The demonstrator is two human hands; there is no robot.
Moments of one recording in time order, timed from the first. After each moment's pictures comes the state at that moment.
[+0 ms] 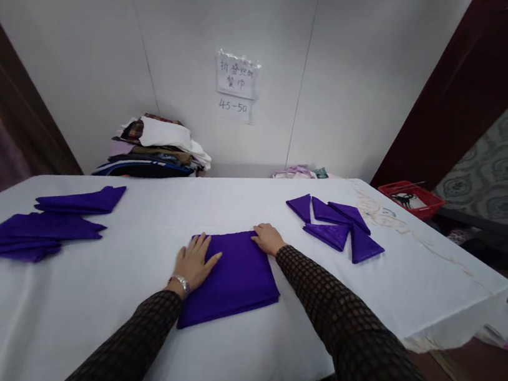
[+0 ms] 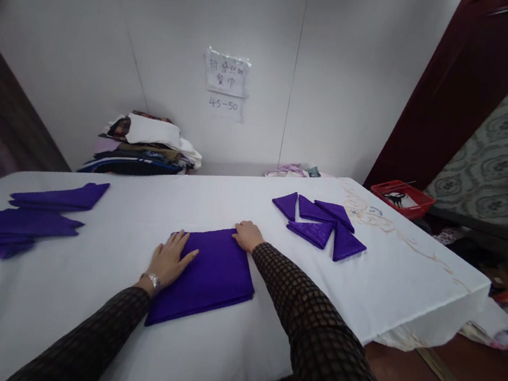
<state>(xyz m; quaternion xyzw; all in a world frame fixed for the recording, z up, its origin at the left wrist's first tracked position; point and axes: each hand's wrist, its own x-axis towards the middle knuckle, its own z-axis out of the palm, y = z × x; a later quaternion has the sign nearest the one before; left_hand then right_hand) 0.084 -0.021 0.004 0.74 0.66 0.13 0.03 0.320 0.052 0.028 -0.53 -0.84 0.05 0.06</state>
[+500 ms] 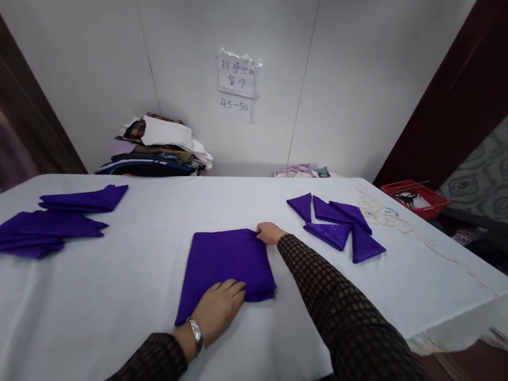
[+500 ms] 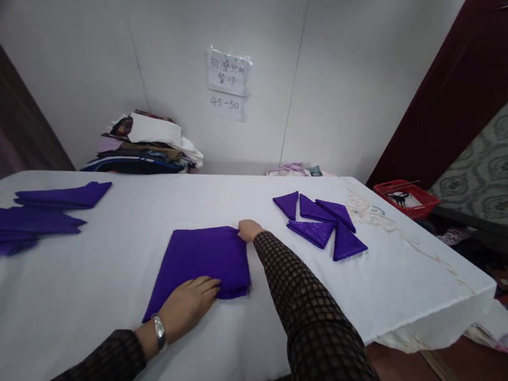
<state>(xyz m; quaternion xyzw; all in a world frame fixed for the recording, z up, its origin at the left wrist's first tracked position) 0.148 -0.115 0.021 0.90 0.44 0.04 0.02 0.322 0.075 0.046 -0.56 -0.80 0.20 0.01</state>
